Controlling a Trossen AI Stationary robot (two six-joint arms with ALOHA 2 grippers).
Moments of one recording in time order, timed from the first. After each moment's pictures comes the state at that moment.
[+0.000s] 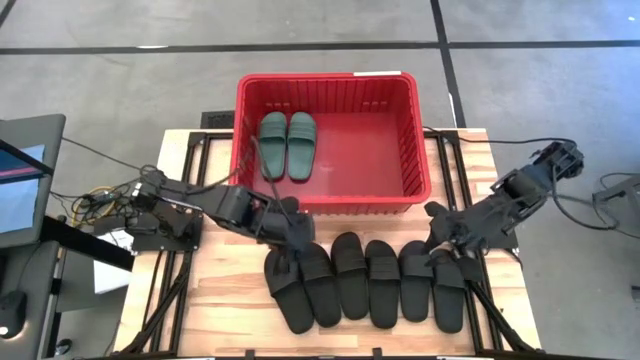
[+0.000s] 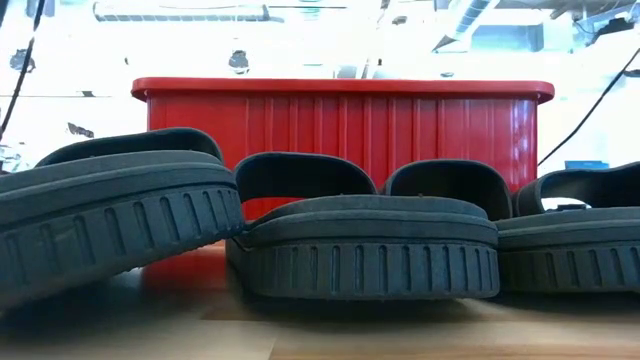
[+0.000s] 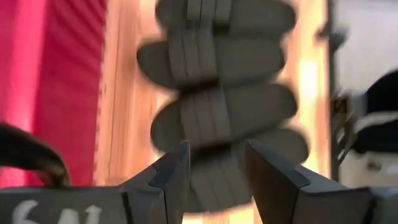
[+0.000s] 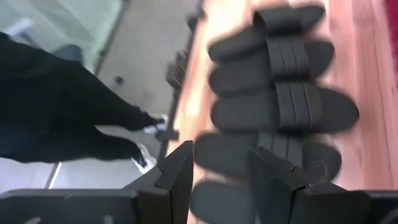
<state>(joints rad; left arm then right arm) -0.31 1.75 1.93 -1.26 -0.09 -0.34 0.60 1.01 1.27 -1.02 0.00 0.48</state>
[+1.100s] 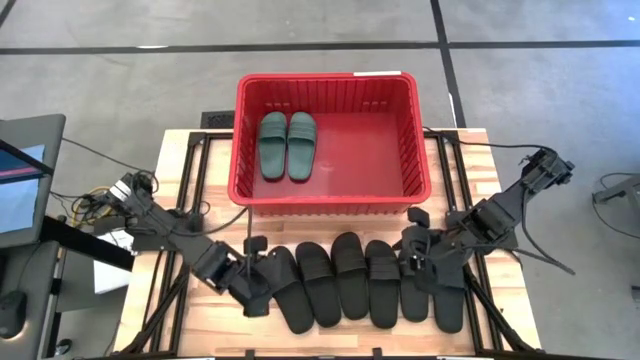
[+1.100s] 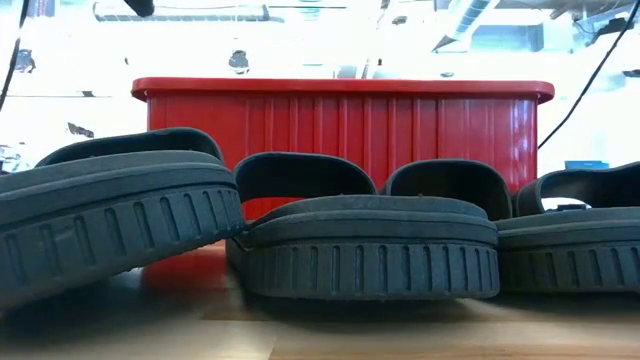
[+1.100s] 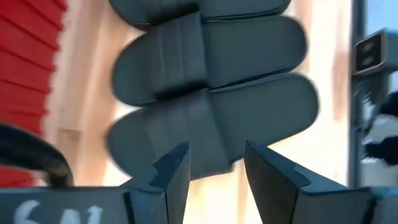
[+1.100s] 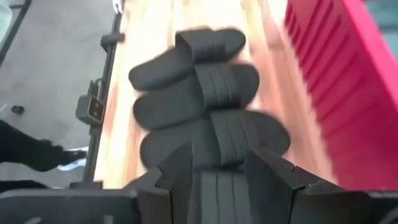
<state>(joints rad) -0.63 1.60 1.41 -0.97 -0.32 -0.70 0.65 1.22 1.27 -0.91 0.39 0.51</state>
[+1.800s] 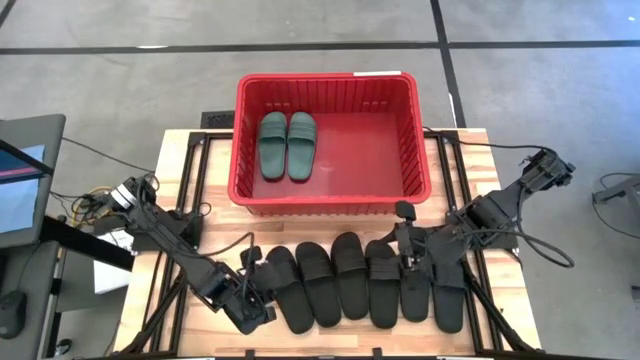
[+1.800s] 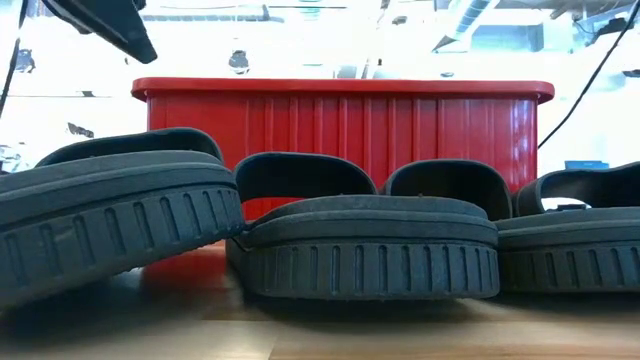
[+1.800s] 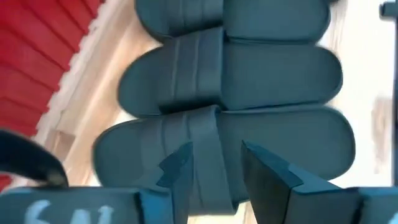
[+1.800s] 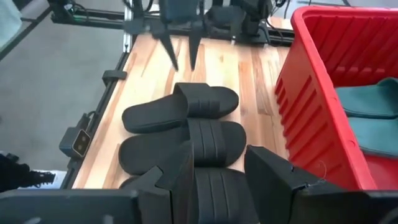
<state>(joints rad) -0.73 1.66 1.24 -0.76 -0.58 -0.90 0.60 1.23 1.27 -0.70 0.43 0.22</state>
